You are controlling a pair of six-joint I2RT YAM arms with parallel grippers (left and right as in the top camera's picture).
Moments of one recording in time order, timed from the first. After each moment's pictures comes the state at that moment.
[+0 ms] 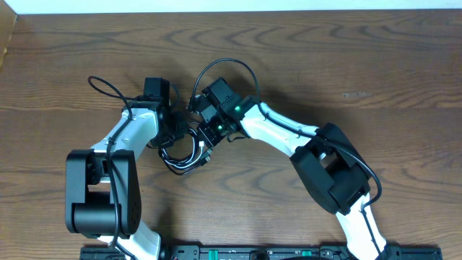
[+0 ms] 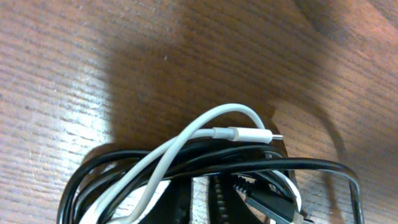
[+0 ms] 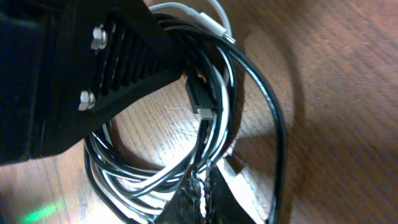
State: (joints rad) left arm -0.04 1.79 1.01 -0.60 0.09 -0.44; right arm 0.77 2.22 1.57 -0.43 -0.48 0.10
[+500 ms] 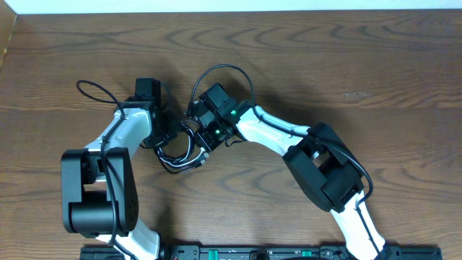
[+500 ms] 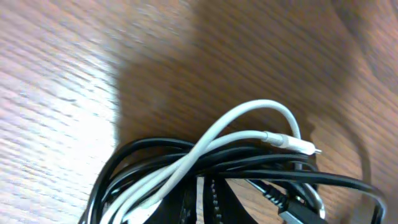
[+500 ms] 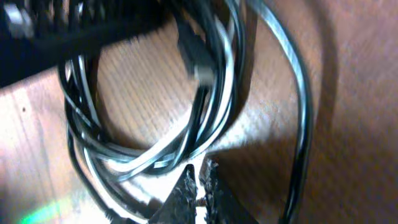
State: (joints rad) left arm 0.02 1.79 1.01 -0.60 0.07 -0.51; right arm 0.78 2.27 1.58 -0.44 -0.49 0.13
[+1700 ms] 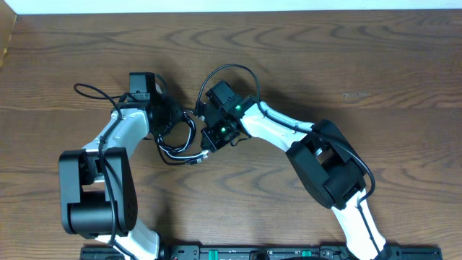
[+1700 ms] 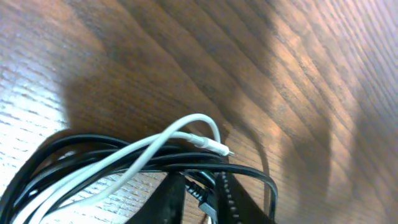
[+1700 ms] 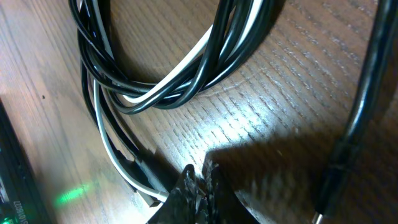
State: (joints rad) left arm 0.04 1.79 1.00 -0.38 0.27 -0.61; right arm 0.74 2.27 1.58 -0.52 -0.58 0.17
